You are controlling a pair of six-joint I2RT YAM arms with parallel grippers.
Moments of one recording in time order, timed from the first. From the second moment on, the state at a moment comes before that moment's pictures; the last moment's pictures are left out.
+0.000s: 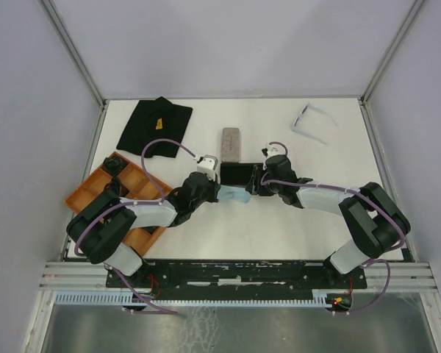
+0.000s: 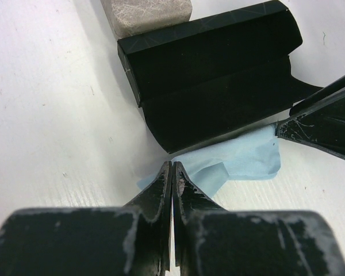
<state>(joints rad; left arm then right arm) -0.76 1.53 0.55 0.51 -0.21 -0.34 0.58 1.57 0.71 0.14 -0.06 0.56</state>
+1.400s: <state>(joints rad) -0.75 1.52 0.63 0.48 -0.20 -0.34 0.58 1.46 0.81 0.02 -0.01 0.55</state>
